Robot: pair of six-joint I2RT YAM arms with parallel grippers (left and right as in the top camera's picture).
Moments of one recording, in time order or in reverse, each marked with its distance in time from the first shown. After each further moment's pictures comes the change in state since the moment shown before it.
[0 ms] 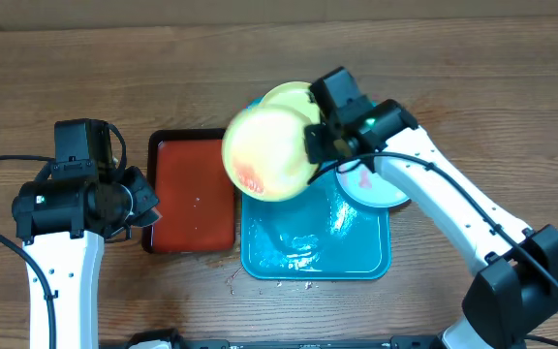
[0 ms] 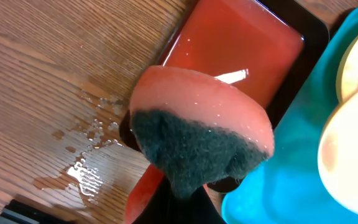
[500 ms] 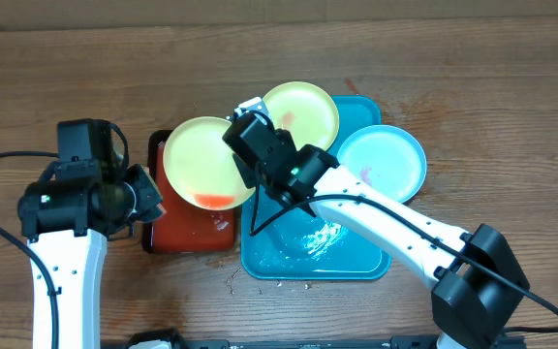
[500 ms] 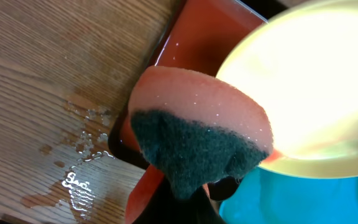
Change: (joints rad) left arm 0.000 0.000 -0.042 0.071 0.027 0.034; right arm 0.296 0.088 0.000 0.275 0.293 -0.010
